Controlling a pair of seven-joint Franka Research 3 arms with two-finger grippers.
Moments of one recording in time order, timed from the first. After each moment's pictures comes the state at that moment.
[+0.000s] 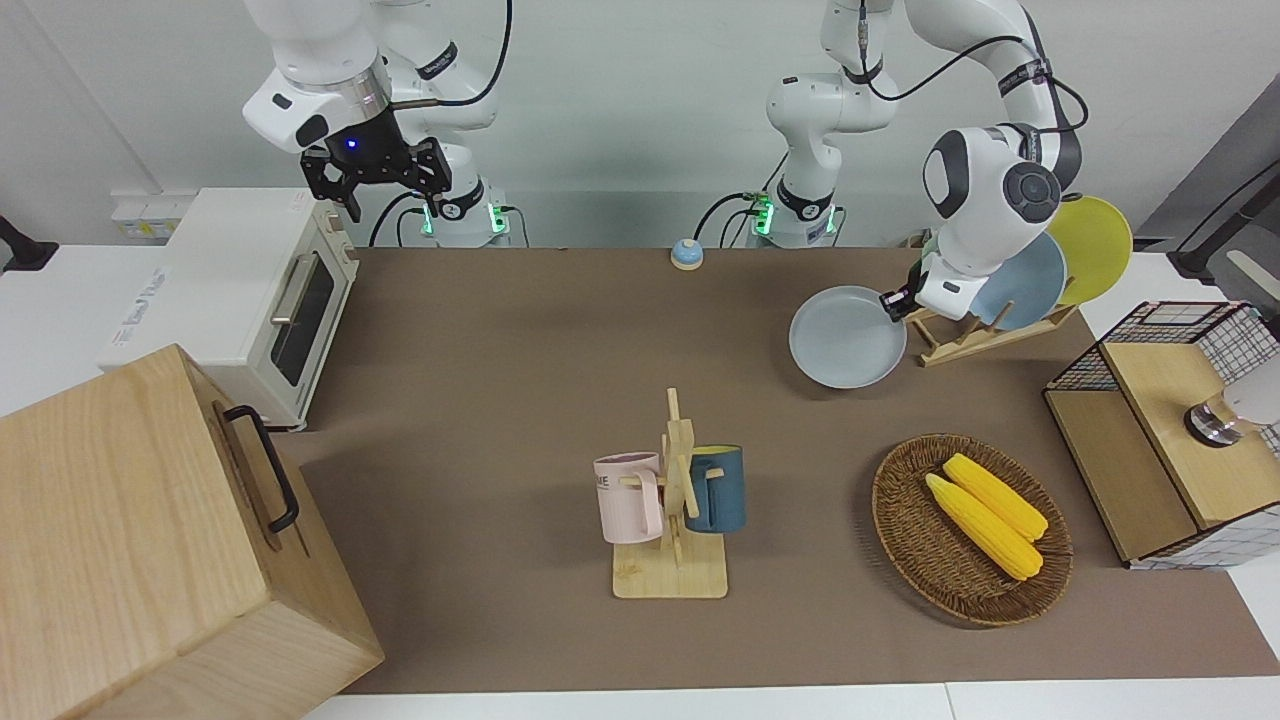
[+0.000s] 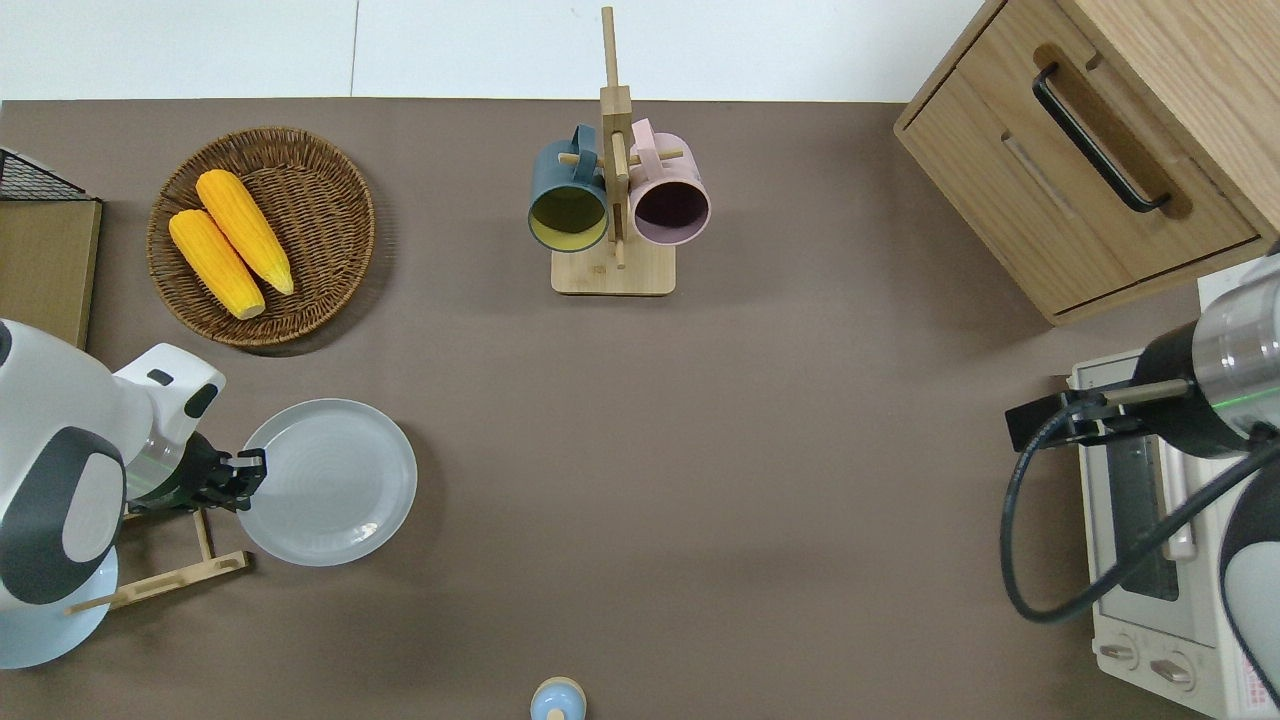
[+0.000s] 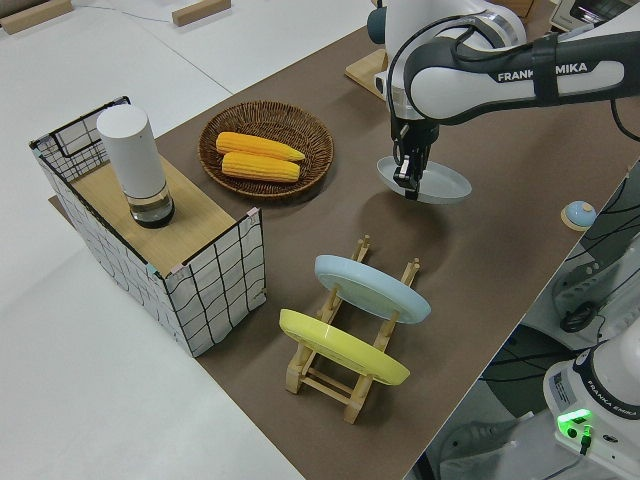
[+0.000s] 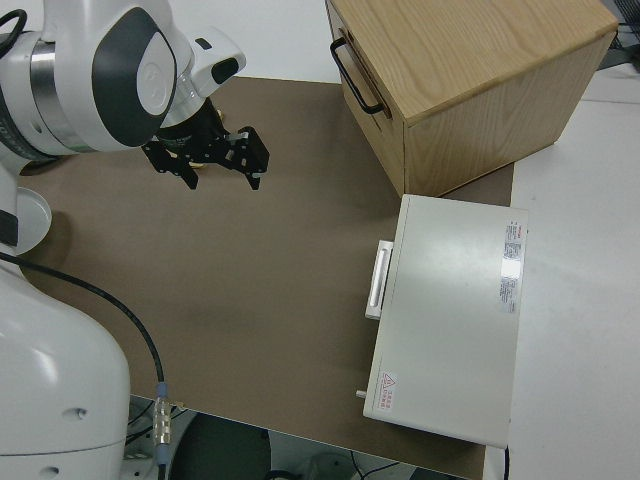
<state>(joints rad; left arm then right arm) -0.01 -0.04 0.04 -2.14 0.04 1.82 -0.23 -0.09 -0.02 0.23 -1.50 0.00 1.36 0.06</state>
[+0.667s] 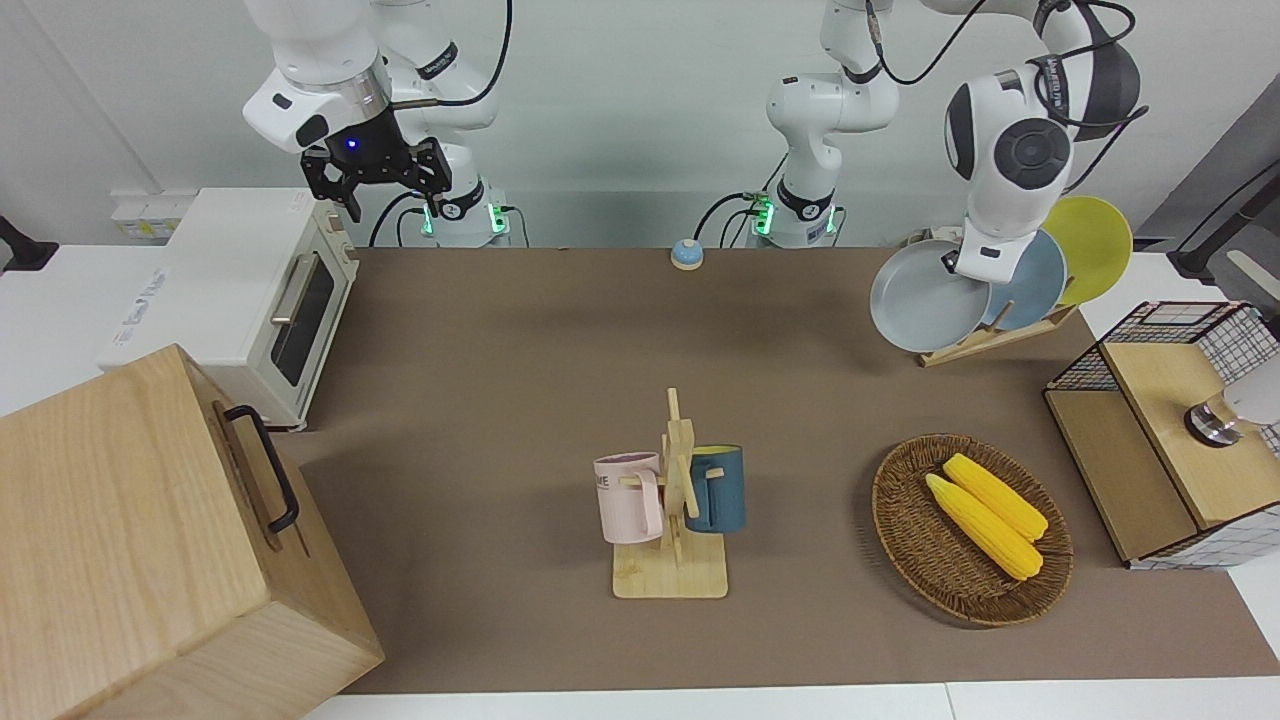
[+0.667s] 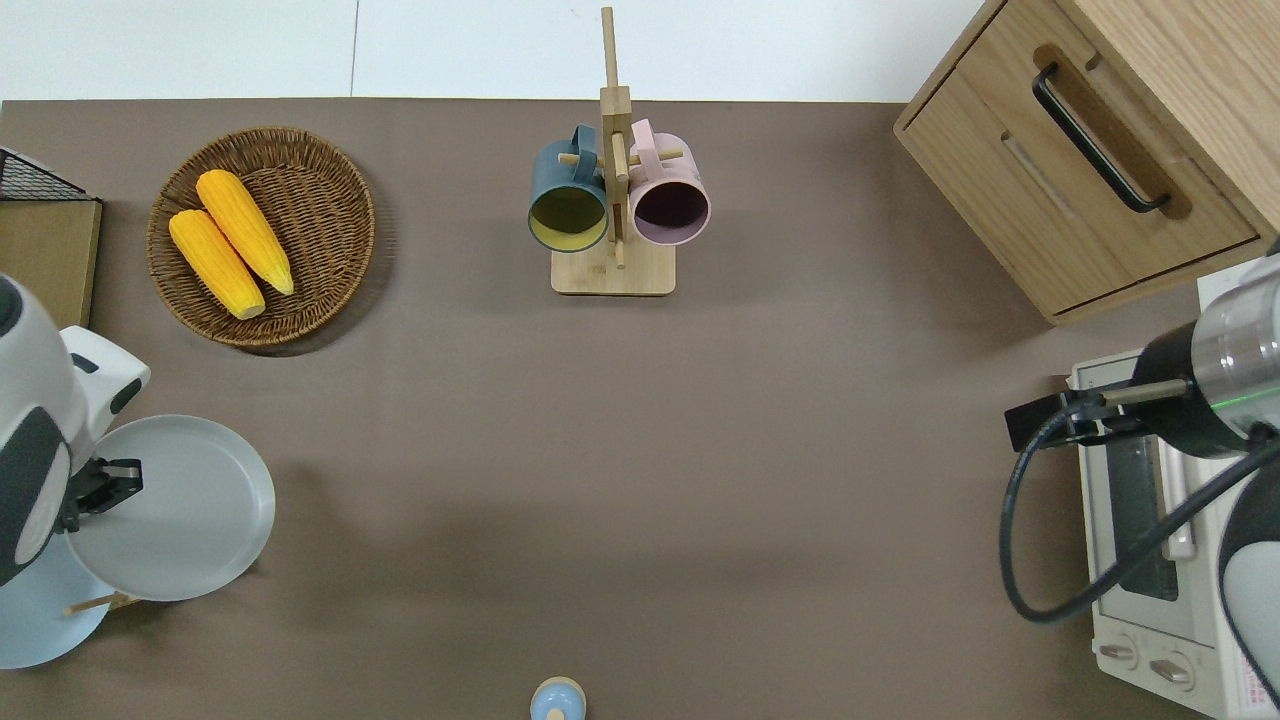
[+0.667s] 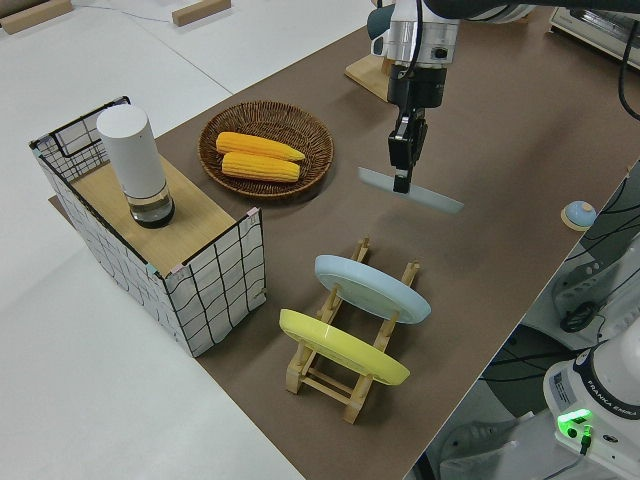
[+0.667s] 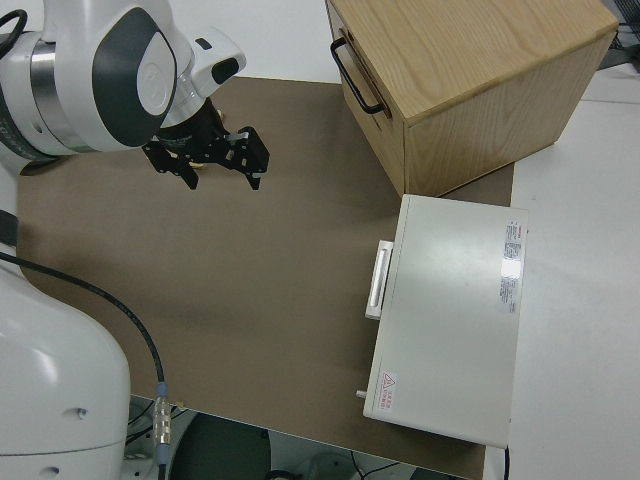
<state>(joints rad) -0.01 -0.06 0.00 -1.95 0.46 1.51 -0.32 -0.09 -0.02 0.23 -1.50 0.00 1.36 0.06</state>
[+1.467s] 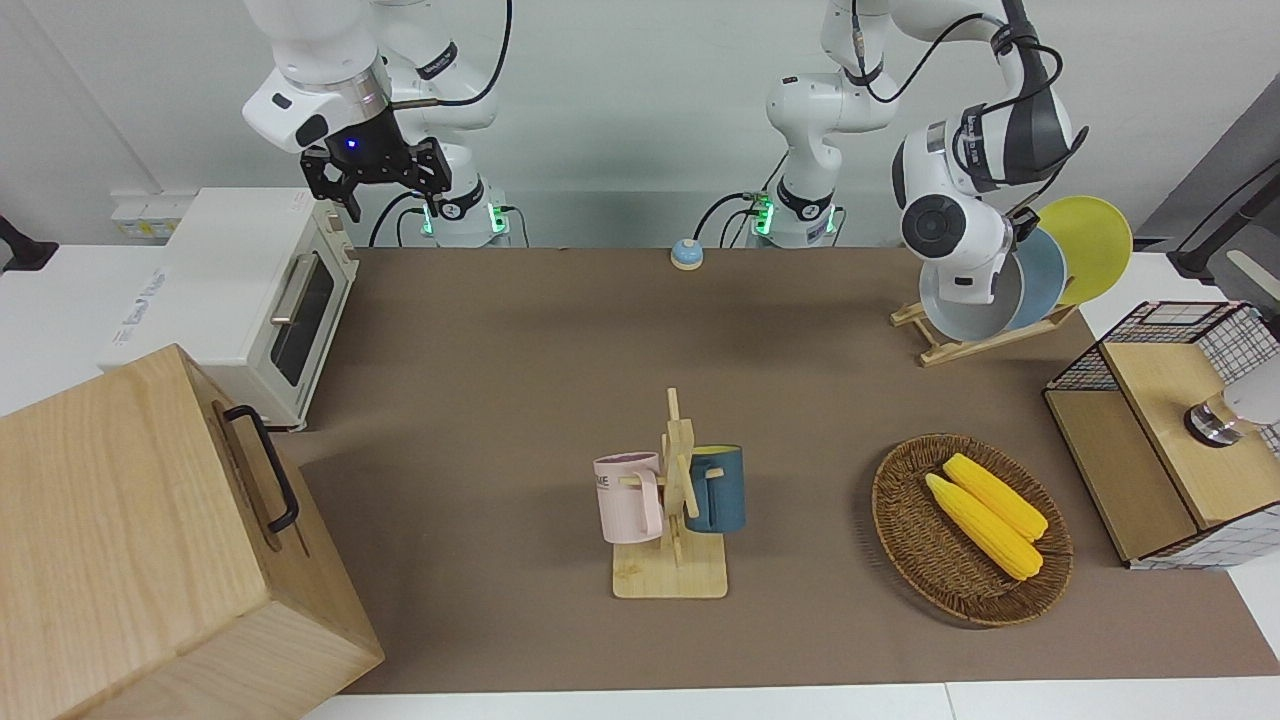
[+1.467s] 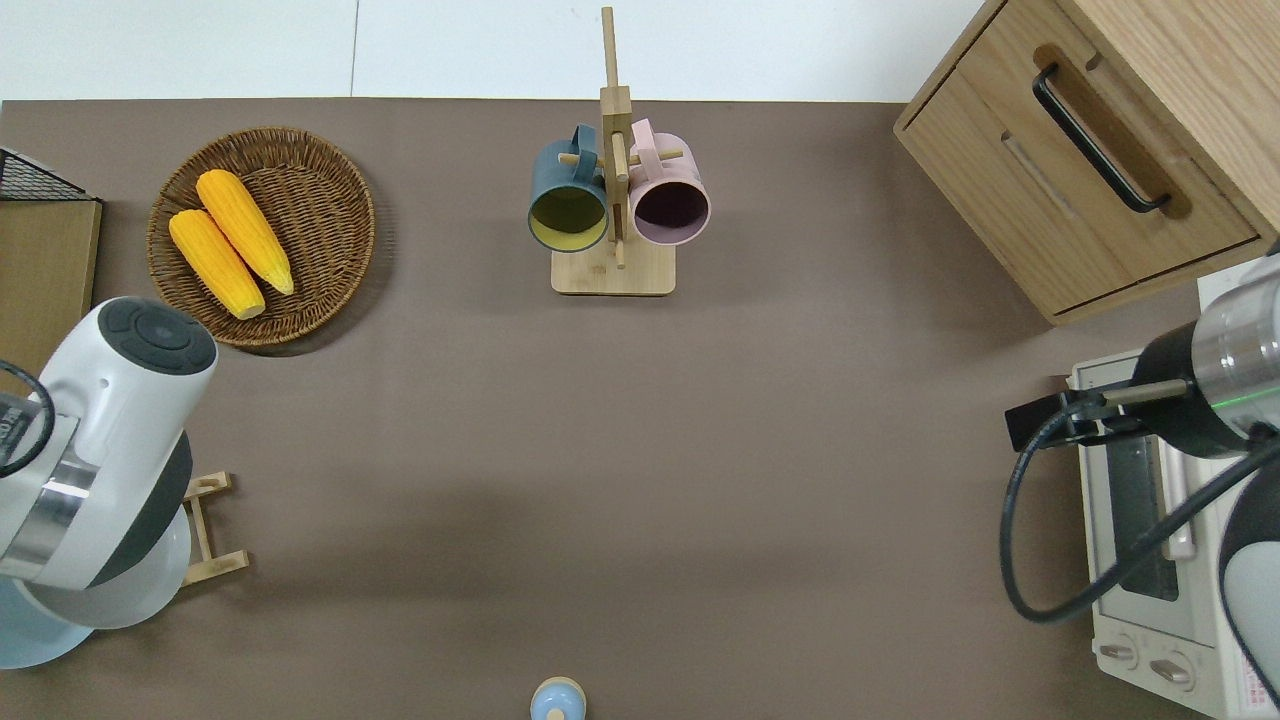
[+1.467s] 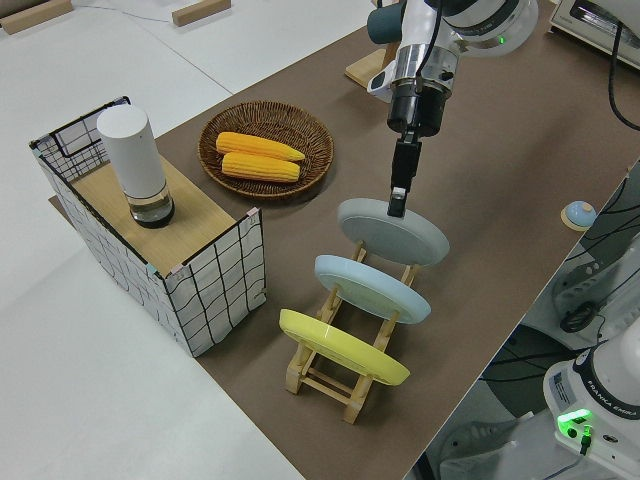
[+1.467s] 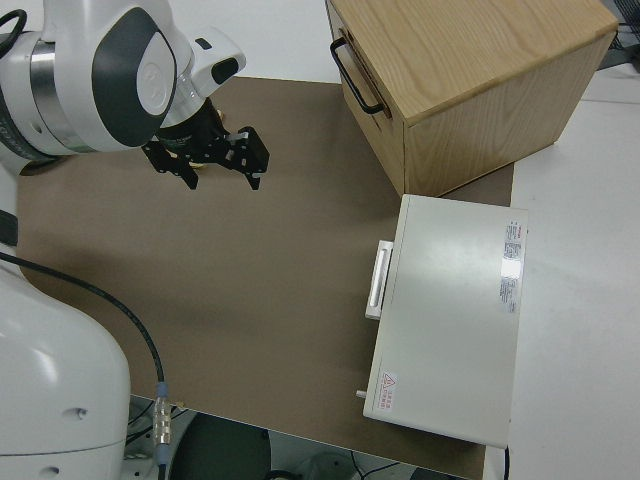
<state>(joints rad) -0.01 0.00 -0.07 -2.05 0.78 1.40 -0.58 -0.09 -0.02 0.23 -1.50 0.00 1.36 0.06</state>
